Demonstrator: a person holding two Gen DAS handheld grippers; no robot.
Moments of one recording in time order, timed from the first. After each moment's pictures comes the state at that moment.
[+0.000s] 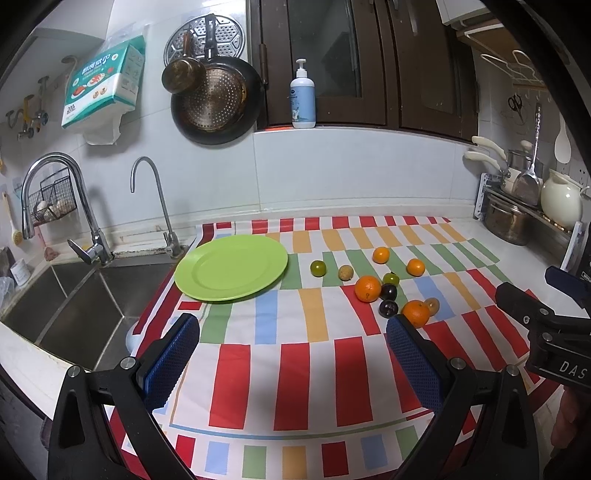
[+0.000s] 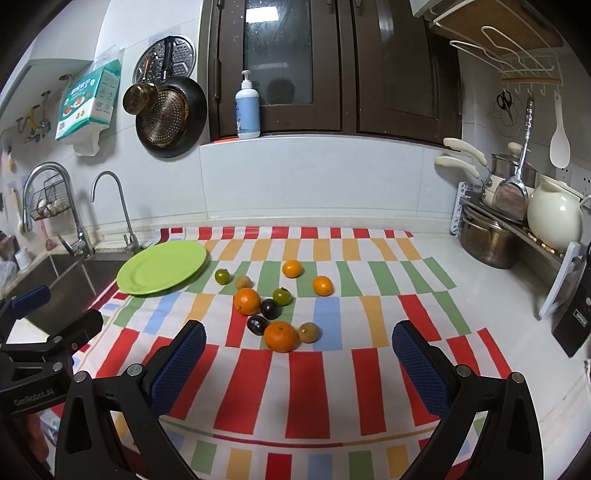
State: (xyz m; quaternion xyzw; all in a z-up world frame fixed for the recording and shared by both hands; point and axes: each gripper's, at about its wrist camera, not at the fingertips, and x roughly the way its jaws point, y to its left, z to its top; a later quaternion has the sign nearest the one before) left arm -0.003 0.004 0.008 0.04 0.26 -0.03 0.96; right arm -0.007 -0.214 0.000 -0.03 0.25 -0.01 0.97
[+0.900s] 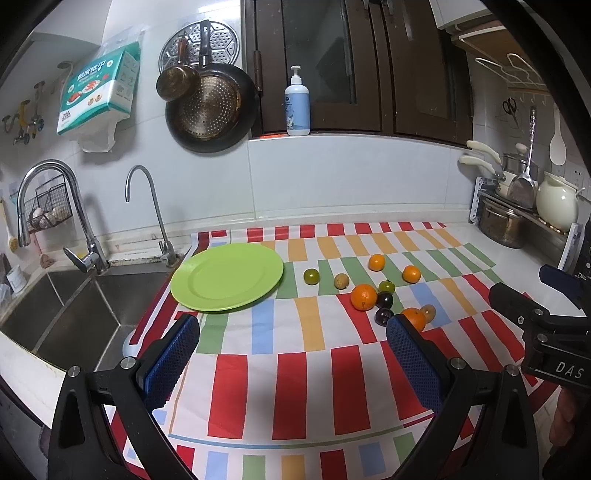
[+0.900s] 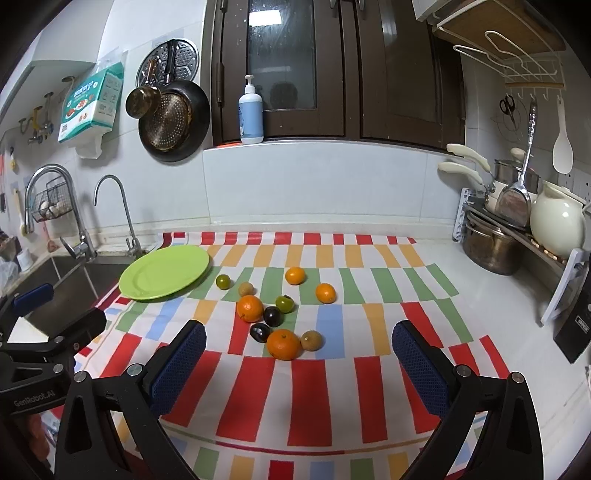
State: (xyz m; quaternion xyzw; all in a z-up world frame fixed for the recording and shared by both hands) left arm 0.002 0.001 0.012 0.04 0.25 -0.04 0.97; right arm -0.001 -0.212 0.006 -0.03 0.25 0.00 0.97
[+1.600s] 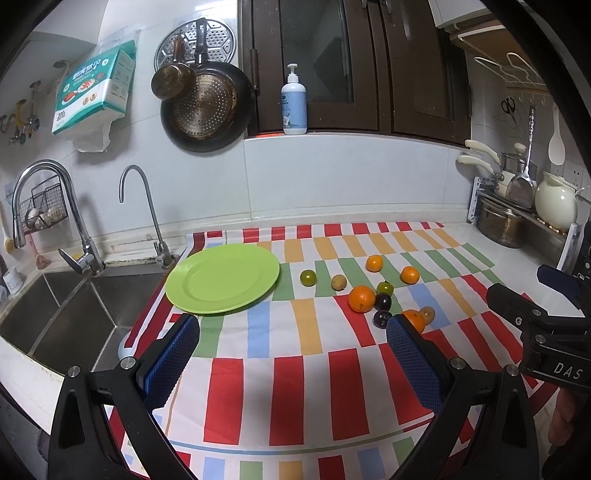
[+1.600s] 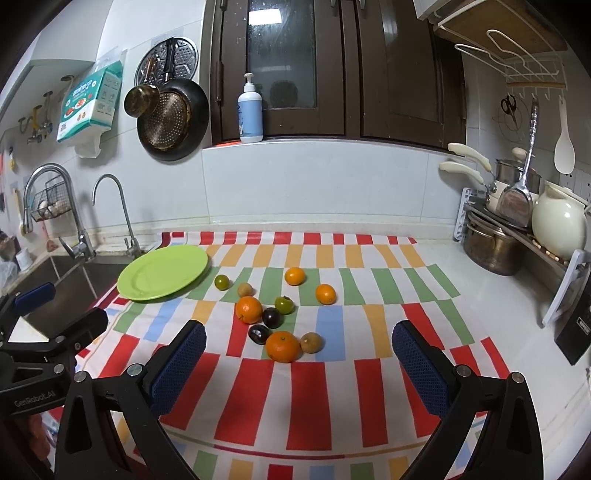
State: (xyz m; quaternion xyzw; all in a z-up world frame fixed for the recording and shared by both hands) left arm 0.009 -0.002 0.009 0.04 0.25 -0.05 0.97; right arm 0.002 -0.212 0.006 -0.03 0.25 0.00 0.97
